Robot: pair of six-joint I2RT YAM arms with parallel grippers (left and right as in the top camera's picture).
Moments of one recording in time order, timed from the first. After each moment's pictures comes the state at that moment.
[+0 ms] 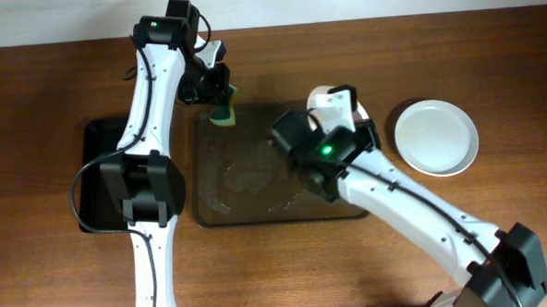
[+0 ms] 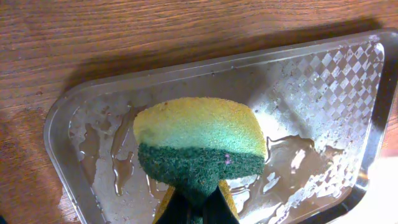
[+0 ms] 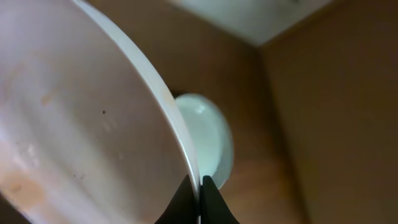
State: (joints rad) left arm -0.16 2.51 2.57 -1.50 0.34 -0.05; right arm 0.71 1.66 1.39 -1.11 1.10 0.52
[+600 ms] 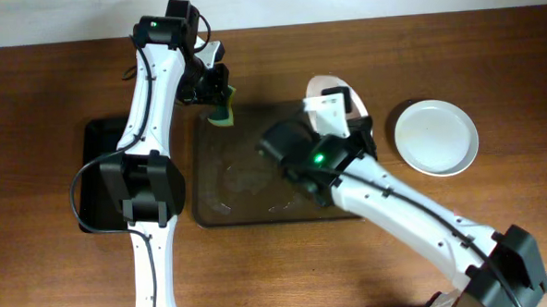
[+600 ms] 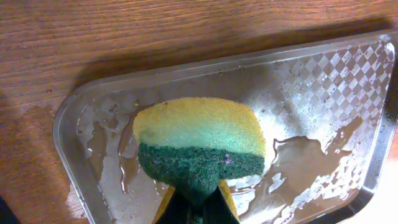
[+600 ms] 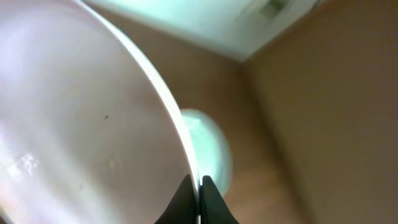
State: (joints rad) left arm -0.16 2.51 2.57 -1.50 0.31 -0.05; right arm 0.71 1.66 1.39 -1.11 1.09 0.61
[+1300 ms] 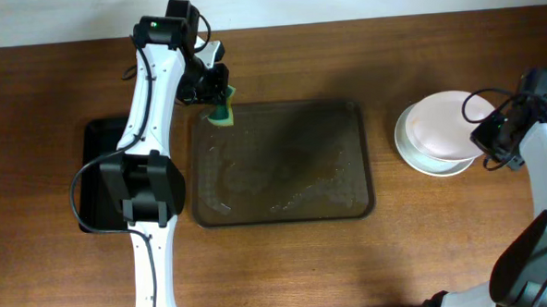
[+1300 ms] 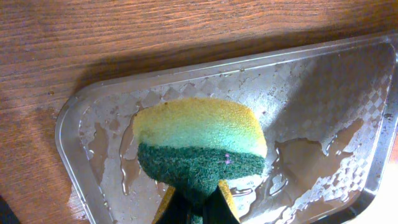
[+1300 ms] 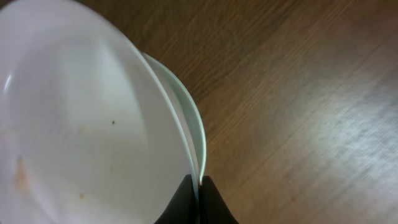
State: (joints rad) left arm -0.16 2.51 2.57 -1.50 0.31 -0.05; right arm -0.44 1.66 1.24 -0.79 0.07 0.44
